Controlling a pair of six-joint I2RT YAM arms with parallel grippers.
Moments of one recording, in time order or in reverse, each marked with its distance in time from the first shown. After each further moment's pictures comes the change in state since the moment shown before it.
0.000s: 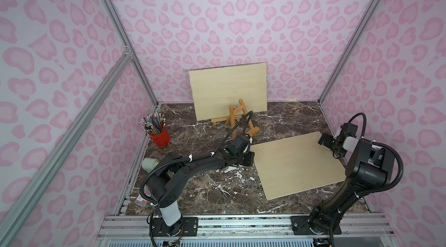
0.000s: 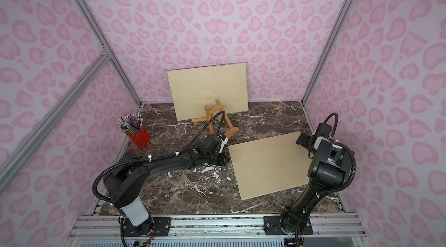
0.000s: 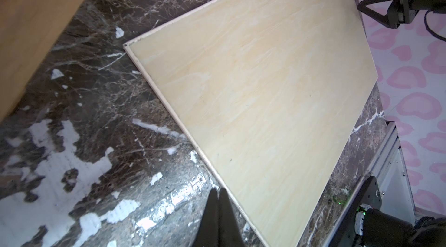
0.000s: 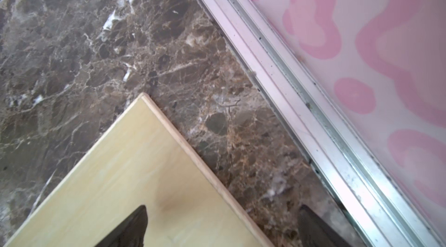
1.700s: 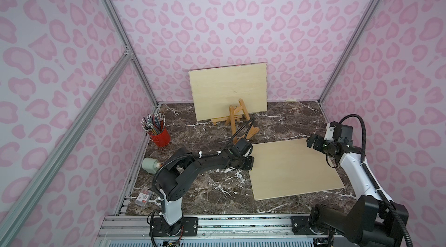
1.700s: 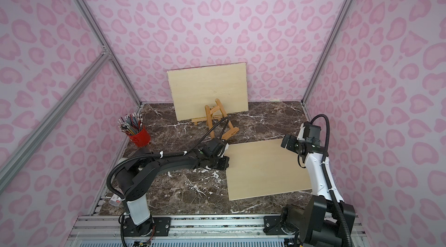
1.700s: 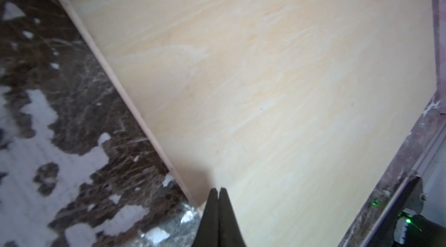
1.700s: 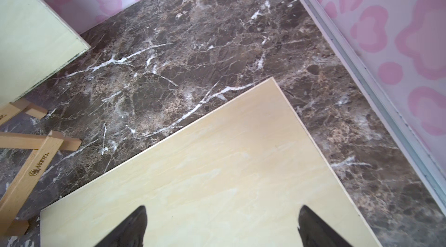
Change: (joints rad) left arm -0.008 0.106 0.025 -0.087 -0.074 -0.015; right arm 0.251 -0.616 -0.183 -0.284 -0.054 0.042
